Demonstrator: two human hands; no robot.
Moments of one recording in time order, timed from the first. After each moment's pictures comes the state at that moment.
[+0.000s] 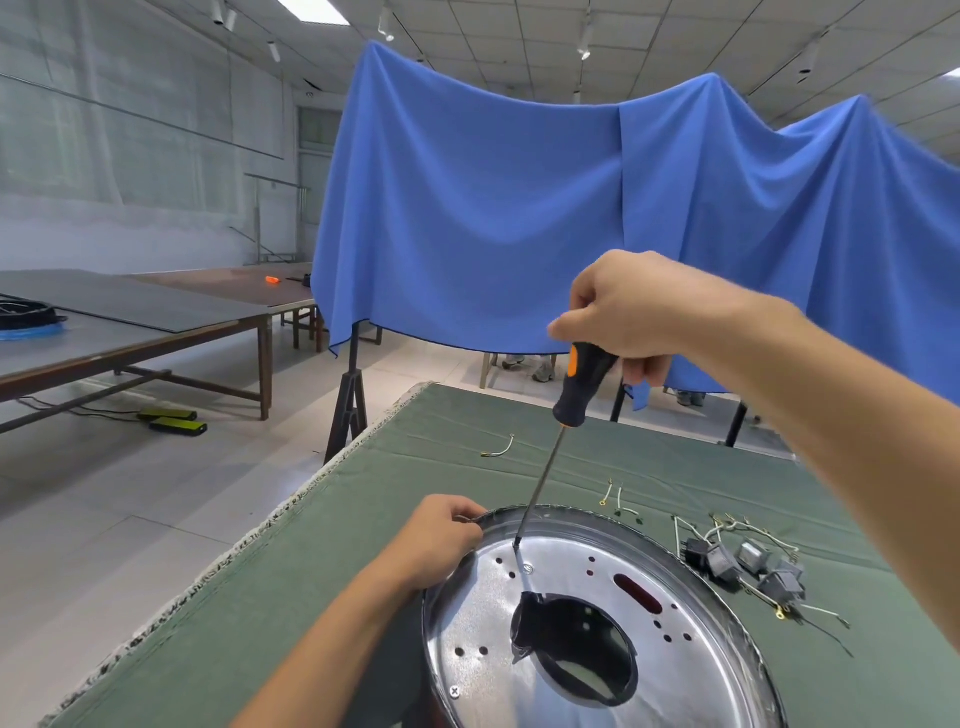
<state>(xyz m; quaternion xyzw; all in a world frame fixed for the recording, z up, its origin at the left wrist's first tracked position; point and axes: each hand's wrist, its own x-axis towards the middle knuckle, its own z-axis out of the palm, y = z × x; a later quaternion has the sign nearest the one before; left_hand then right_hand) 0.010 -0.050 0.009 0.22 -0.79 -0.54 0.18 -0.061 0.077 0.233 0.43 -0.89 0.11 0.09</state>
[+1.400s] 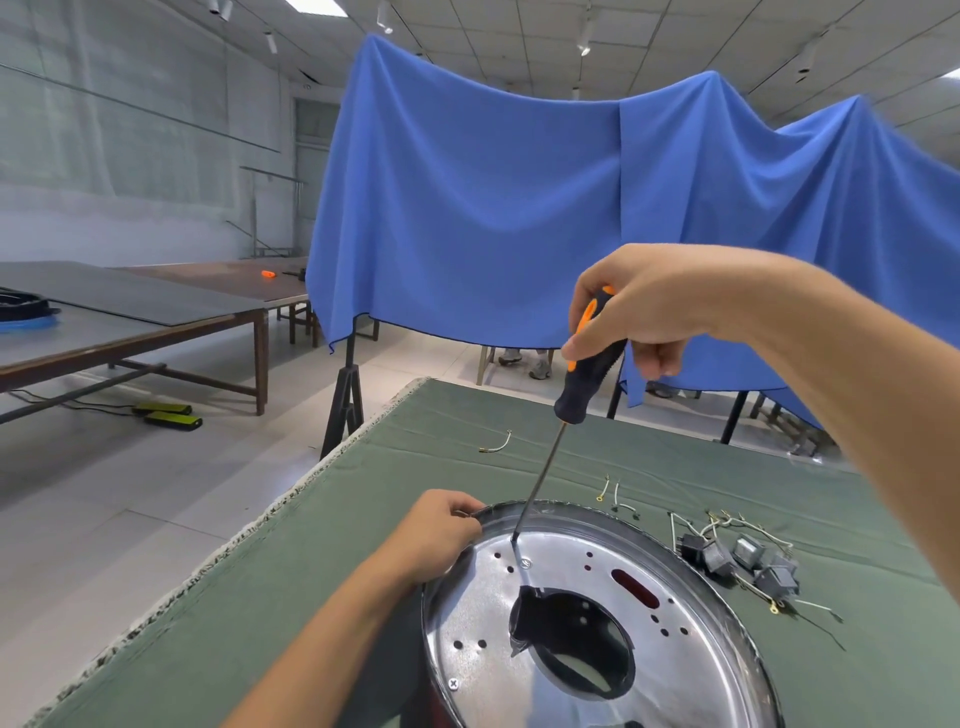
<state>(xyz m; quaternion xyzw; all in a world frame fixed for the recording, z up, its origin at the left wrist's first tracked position) 0.009 -0.051 0.006 0.22 -0.79 -0.55 0.18 -0.057 0.088 0.246 0.44 -0.89 0.10 -0.01</state>
